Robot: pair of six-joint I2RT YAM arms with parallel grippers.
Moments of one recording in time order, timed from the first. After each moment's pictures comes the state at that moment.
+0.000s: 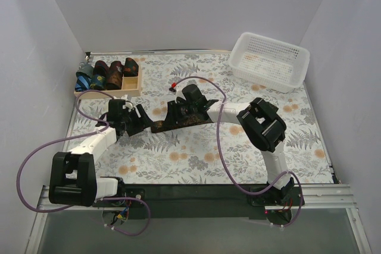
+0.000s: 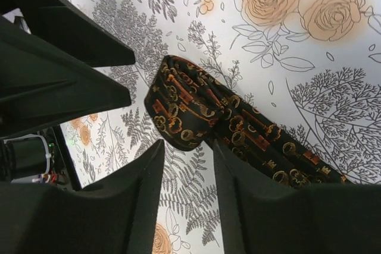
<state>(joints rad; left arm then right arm) -0.09 1.28 0.58 -0.16 0.31 -0.54 0.81 2.07 1.31 0.15 -0.54 0.49</state>
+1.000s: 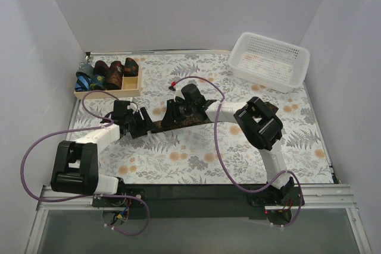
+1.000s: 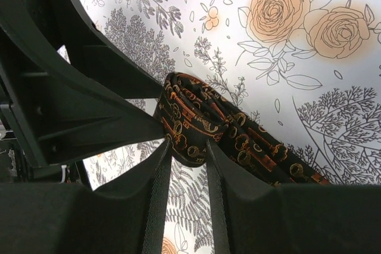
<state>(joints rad) -0.12 1.38 0.59 -0.15 0.32 -0.54 0.81 2.12 1.33 0.21 -0.57 0.57</state>
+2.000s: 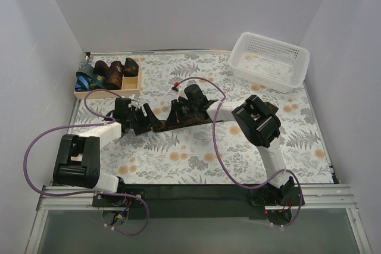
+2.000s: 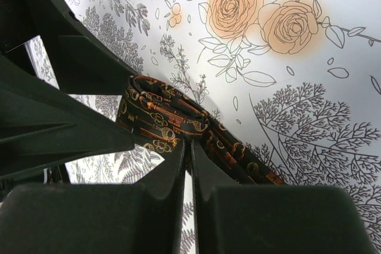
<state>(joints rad) -0.13 1.44 0.60 -0.03 0.40 -0.57 0.77 2.17 1.33 0.23 -0.59 0.54</state>
